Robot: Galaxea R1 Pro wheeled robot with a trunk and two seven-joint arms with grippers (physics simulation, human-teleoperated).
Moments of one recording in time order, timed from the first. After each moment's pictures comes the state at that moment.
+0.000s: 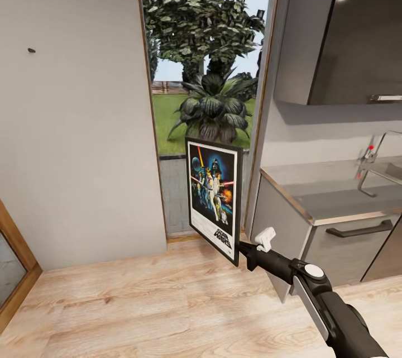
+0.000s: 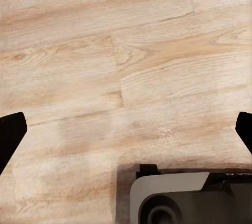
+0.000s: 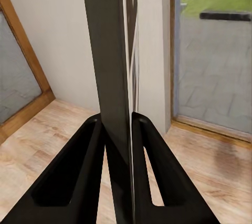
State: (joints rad) left arm 0.04 0.07 0.08 -0.64 -0.06 -0.06 -0.06; right arm -0.39 -0.16 0.13 -1.20 -0.16 0.21 0.67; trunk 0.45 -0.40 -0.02
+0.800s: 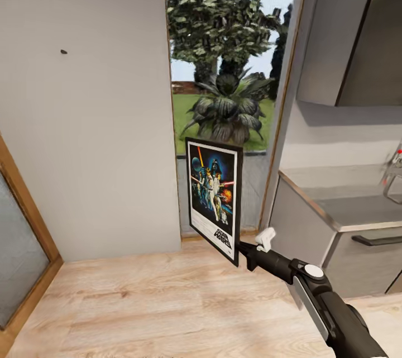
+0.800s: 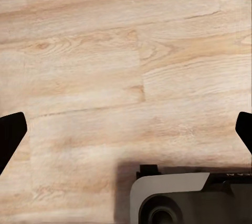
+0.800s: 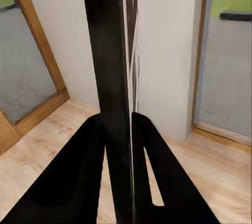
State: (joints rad) left arm 0.04 0.07 0.08 -0.64 -0.06 -0.06 -0.06; right arm -0.39 -0.16 0.13 -1.20 -0.15 0.20 0.67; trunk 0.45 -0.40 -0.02
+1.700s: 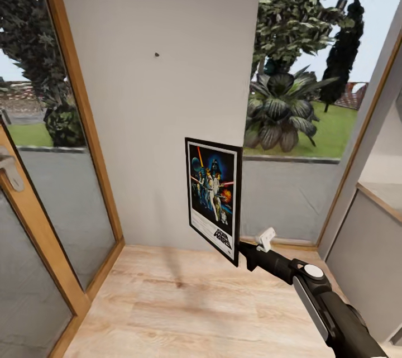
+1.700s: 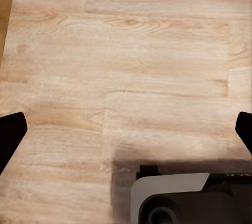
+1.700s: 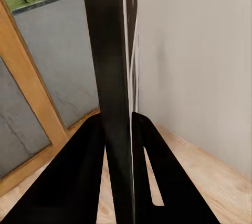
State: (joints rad) left arm 0.04 0.07 0.08 -0.64 -0.06 -0.06 -0.06; right arm -0.39 -0.16 0.13 -1.20 -0.15 0.20 0.67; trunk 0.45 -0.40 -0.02
